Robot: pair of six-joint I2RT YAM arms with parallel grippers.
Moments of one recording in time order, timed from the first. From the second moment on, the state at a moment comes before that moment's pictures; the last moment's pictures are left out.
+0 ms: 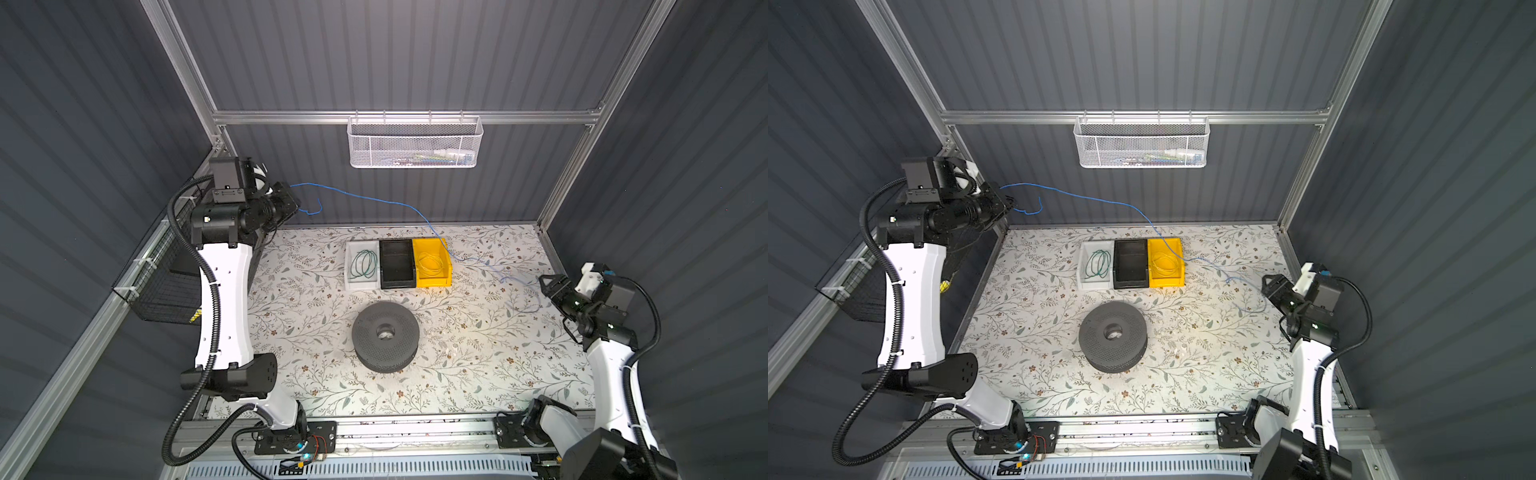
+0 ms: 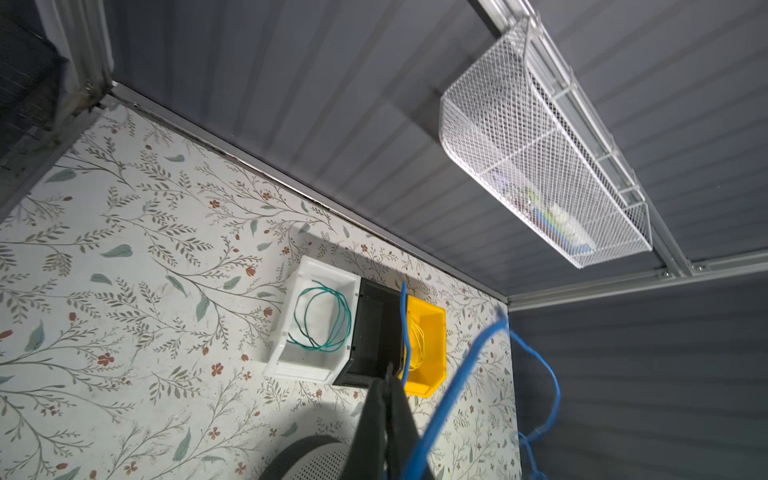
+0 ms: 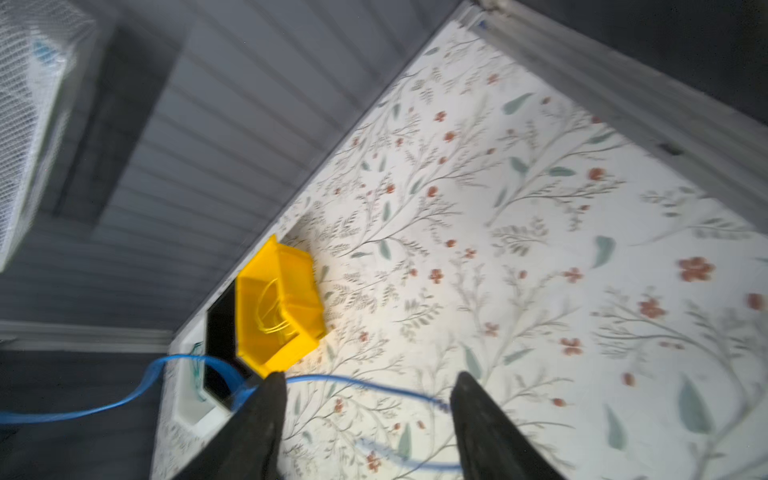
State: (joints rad) left arm -0.02 1.63 2.23 -1.16 0.32 -0.57; right arm -0.41 0.95 0.80 -0.41 -0.50 0.49
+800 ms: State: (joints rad) left arm -0.10 1.42 1.93 -0.96 0.48 -0.53; right arm 0.37 1.08 0.99 -0.01 -0.71 0.97
